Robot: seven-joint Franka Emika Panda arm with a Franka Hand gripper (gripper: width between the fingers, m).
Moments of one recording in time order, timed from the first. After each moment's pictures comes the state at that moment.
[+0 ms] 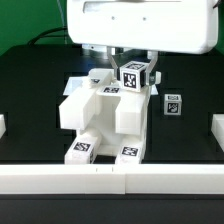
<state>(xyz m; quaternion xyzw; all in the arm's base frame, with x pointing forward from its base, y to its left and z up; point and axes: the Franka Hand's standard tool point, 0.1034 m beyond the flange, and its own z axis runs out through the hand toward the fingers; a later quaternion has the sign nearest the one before) 0.621 -0.004 0.113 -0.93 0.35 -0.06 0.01</state>
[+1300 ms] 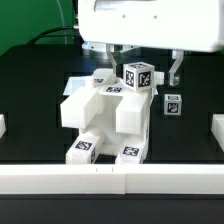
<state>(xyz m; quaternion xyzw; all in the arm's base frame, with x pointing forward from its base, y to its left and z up) 0.622 0.011 0.117 -0.96 0.28 -0.06 0.01</state>
